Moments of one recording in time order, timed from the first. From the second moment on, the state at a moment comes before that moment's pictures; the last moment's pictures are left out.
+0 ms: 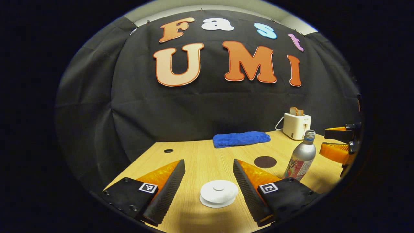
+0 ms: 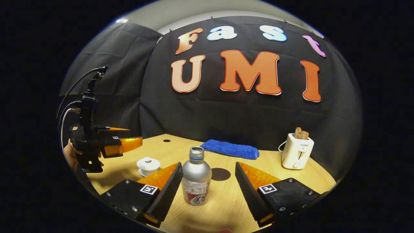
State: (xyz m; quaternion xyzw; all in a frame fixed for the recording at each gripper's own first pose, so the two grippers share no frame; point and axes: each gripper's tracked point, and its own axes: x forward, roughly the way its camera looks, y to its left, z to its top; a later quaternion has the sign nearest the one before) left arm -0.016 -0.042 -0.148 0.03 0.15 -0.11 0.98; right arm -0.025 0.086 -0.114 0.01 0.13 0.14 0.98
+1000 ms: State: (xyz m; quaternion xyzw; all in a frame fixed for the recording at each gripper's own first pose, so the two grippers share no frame) left arm 0.008 -0.065 -0.233 0.07 0.23 -0.14 0.96; right arm -0.007 0.119 -0.197 0.00 0.23 0.17 0.96
